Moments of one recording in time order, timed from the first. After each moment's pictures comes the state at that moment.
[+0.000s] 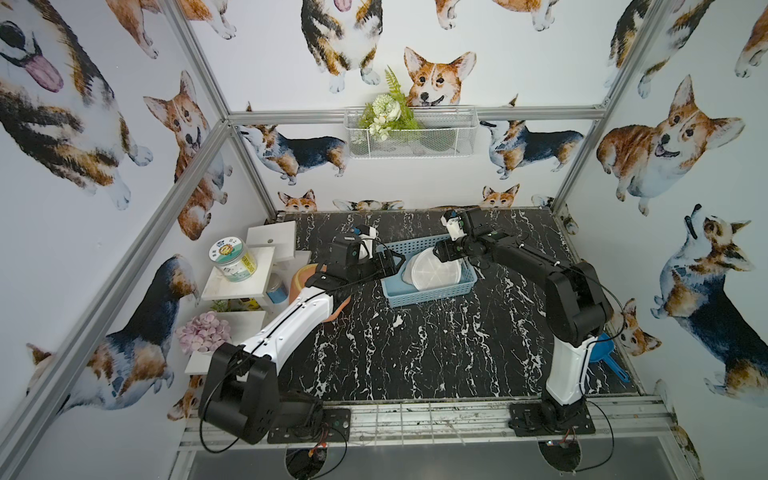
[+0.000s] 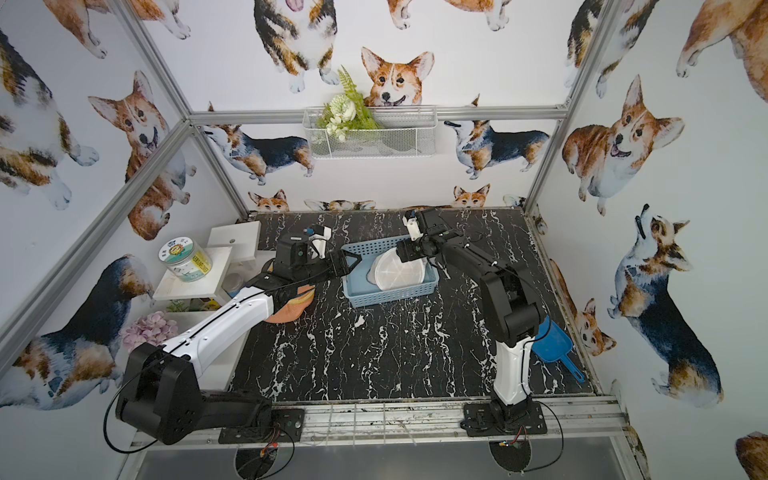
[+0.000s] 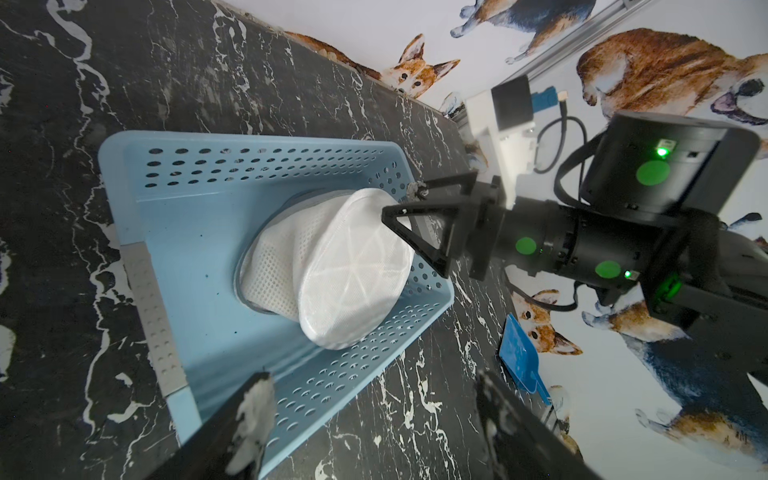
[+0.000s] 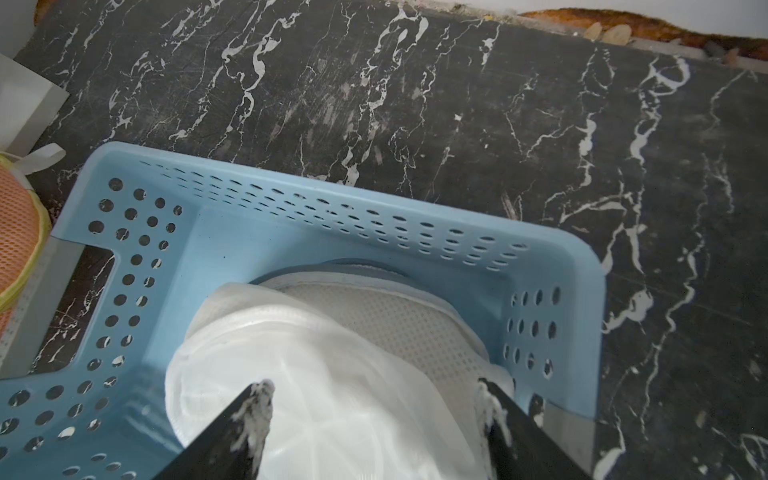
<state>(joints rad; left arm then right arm) -0.35 1.37 0.95 -0.13 0.43 -0.63 0.37 1.97 1.52 -0.41 -0.16 0.06</state>
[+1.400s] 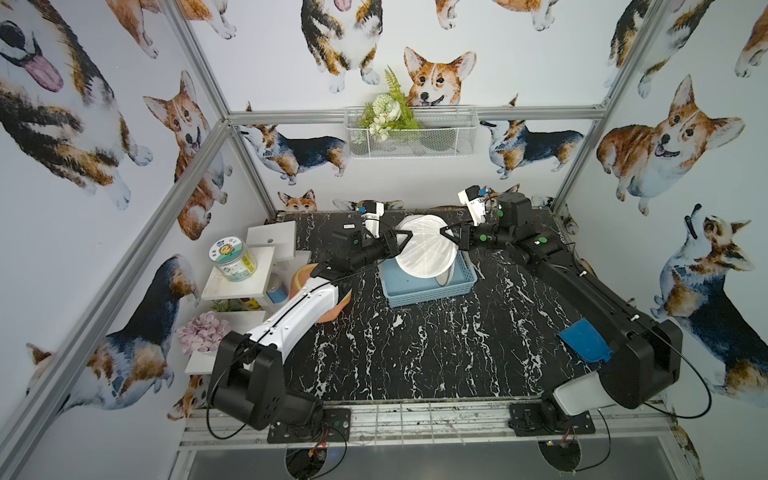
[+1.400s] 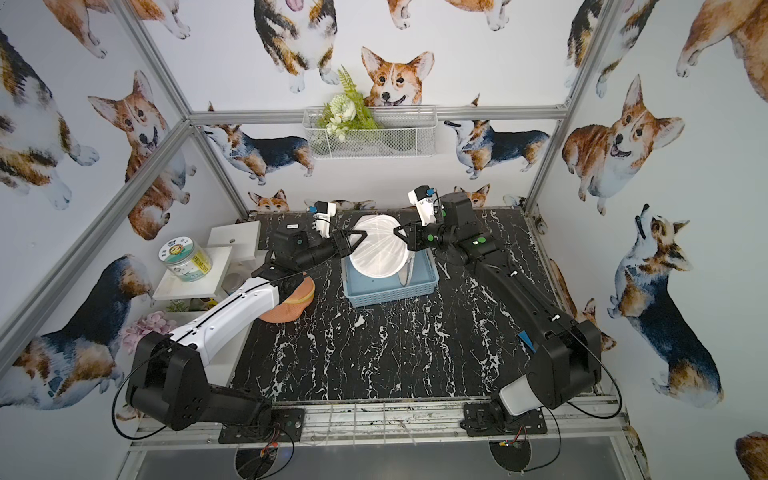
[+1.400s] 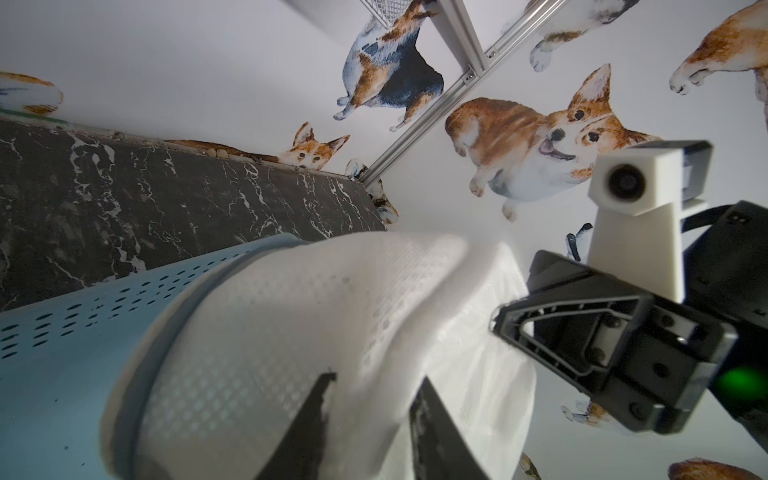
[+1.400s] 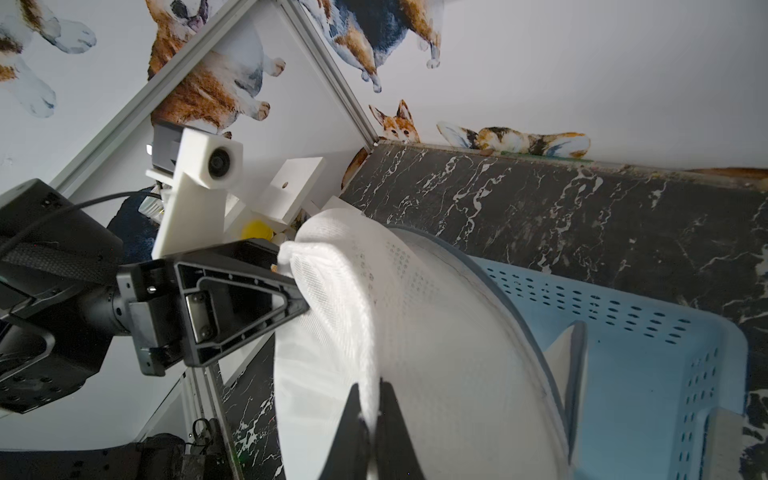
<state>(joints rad) -0.37 1.44 1.06 0.16 0.53 -0.71 0.36 1.47 1.36 -0.32 -0.57 0.34</state>
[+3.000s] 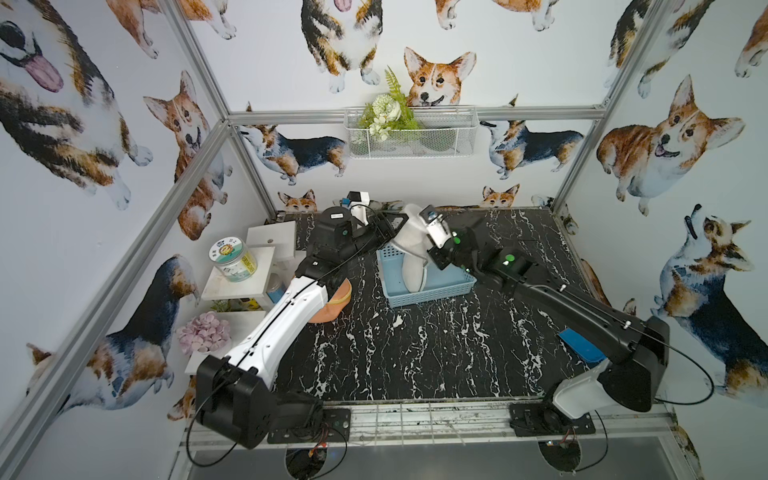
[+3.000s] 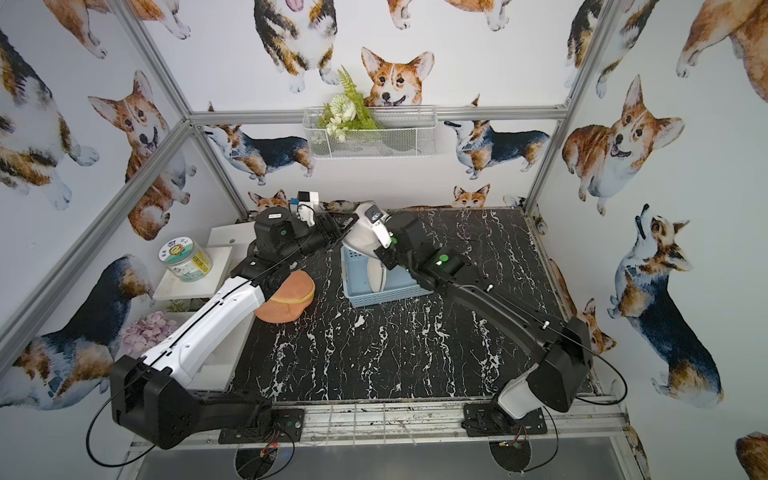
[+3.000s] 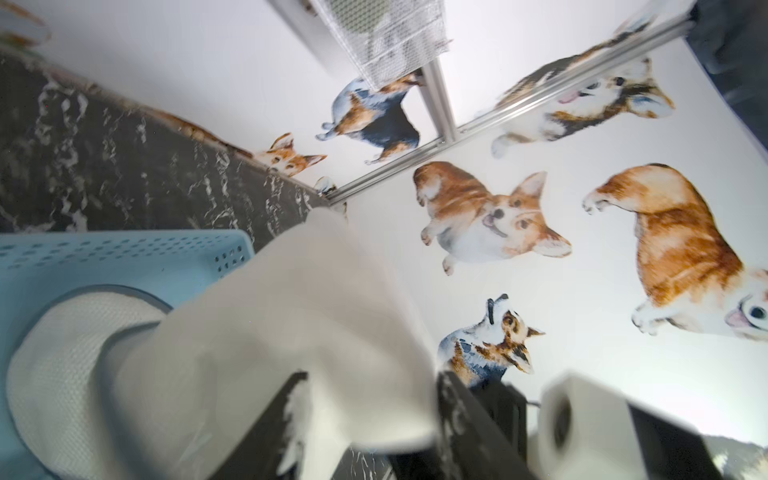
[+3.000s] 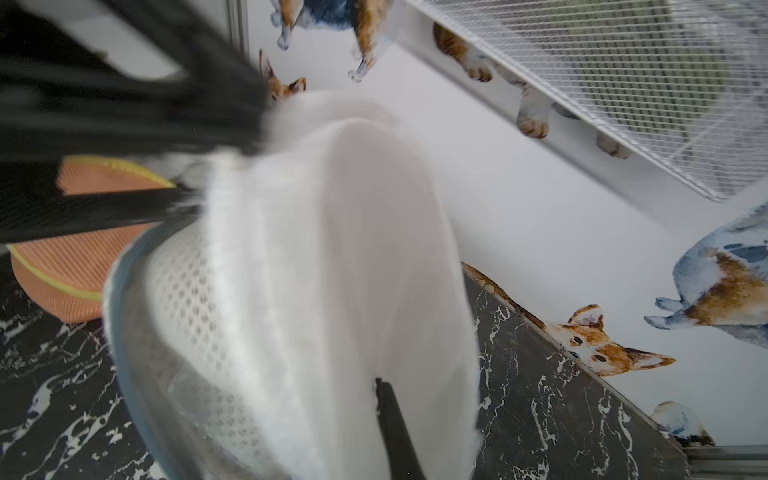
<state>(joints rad) -0.35 1.31 1.18 0.03 0.51 -0.99 0.67 1.45 1.45 -0.40 0.20 -0.16</state>
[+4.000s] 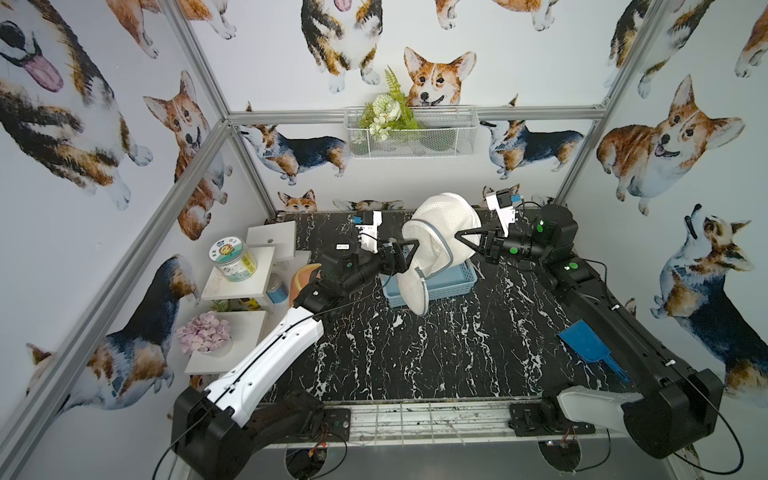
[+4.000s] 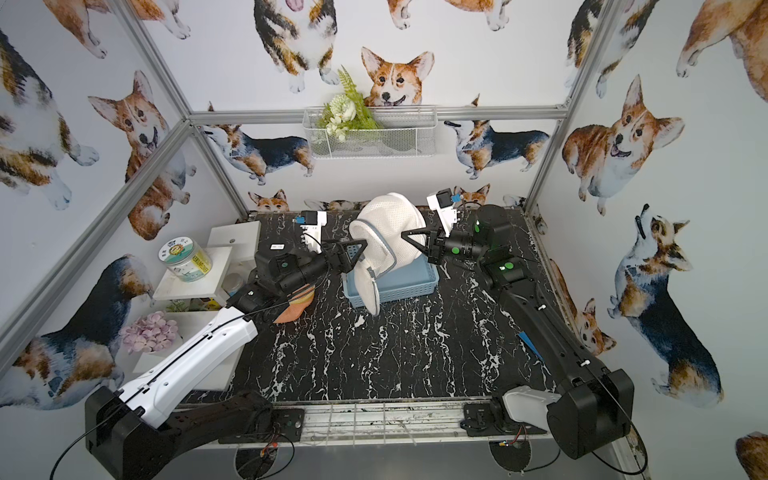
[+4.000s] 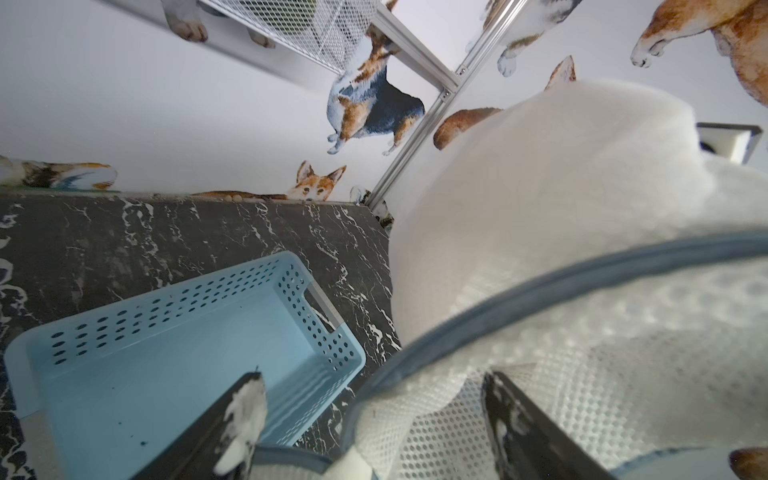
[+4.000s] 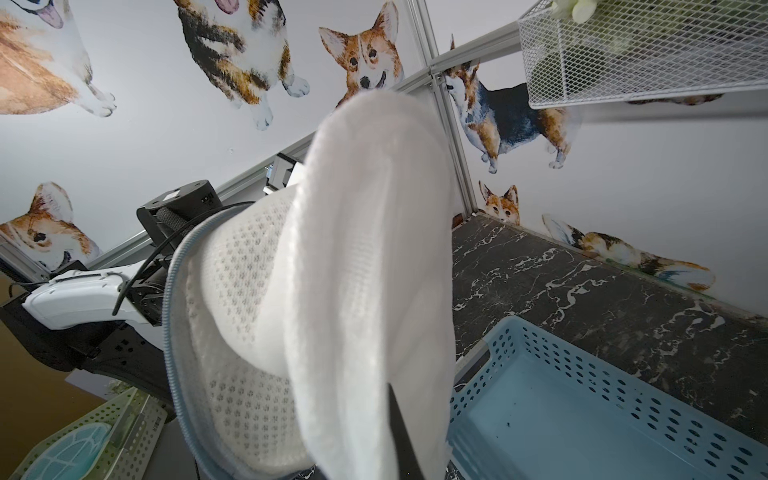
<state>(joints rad) -0.50 1.14 0.96 0.04 0.29 -0.56 0.27 1.22 1.13 0.02 -0.93 0.34</state>
